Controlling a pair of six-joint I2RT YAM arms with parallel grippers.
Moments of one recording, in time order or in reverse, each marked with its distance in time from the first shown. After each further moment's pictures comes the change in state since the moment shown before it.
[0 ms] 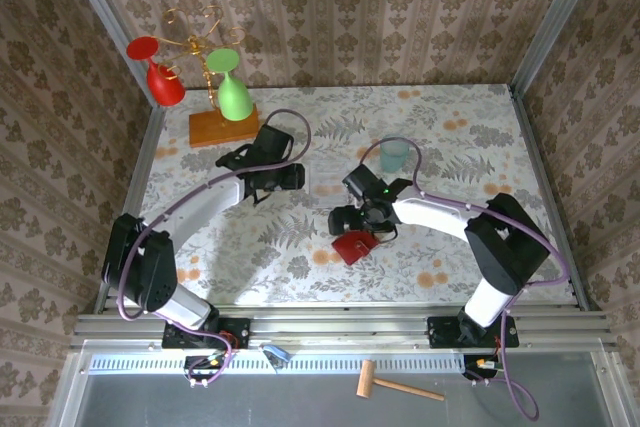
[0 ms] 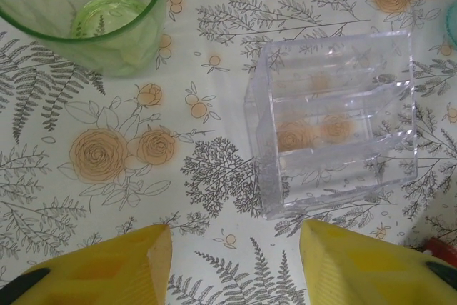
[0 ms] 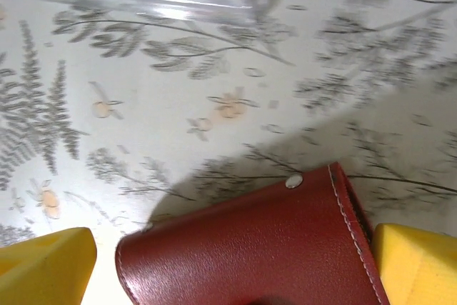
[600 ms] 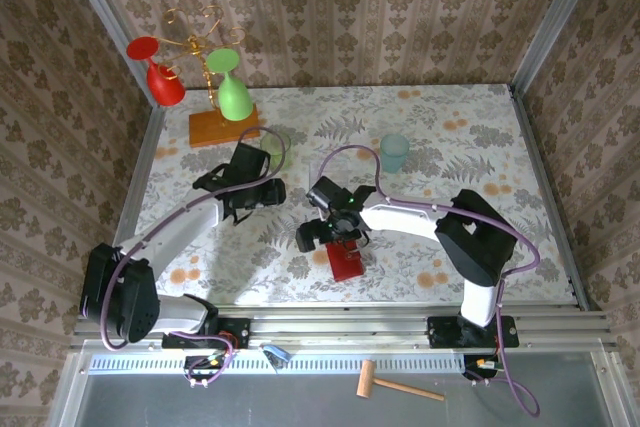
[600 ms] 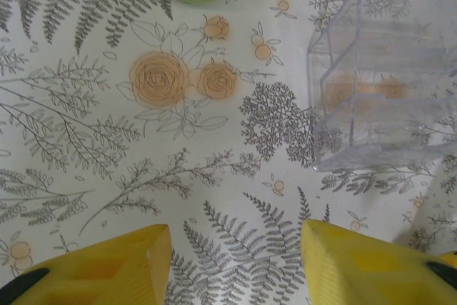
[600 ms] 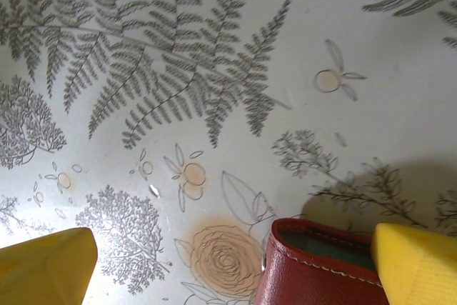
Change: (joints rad) left arm 0.078 -0.186 -0.213 0.008 0.039 -0.072; right arm 0.166 0.145 0.153 -0.001 -0.051 -0.025
